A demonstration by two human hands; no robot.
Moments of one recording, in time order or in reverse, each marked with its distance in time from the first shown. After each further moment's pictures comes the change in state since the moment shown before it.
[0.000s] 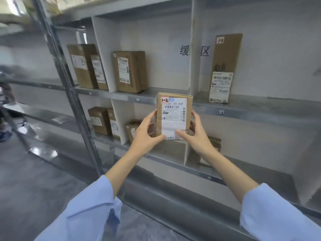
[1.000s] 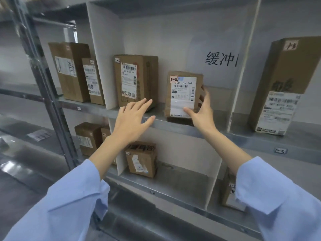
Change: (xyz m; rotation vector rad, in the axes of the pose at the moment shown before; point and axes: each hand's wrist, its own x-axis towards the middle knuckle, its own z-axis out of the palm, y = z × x) left_hand 0.224 -0.123 -0.108 0.908 0.044 0.251; right_hand 0.261 0.024 0.066 -0.260 0.352 -0.115
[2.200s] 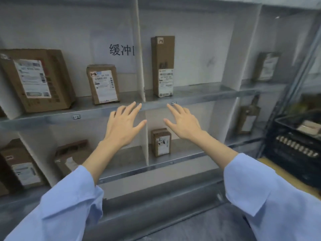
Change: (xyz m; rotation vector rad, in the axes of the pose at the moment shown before) left_hand -0.072 0.110 -0.027 -0.213 -0.202 0.496; right_hand -0.206 -0.073 -0.115 -1.141 -0.043 0.324
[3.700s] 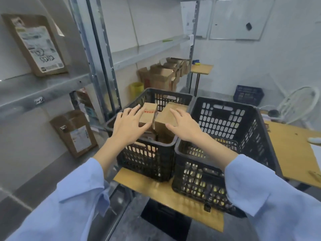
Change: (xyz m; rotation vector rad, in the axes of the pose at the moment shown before) left_hand 0.295 0.797 0.232 -0.414 -0.124 0.764; right_hand -0.195 0.737 -0.152 -0.114 0.053 0.902
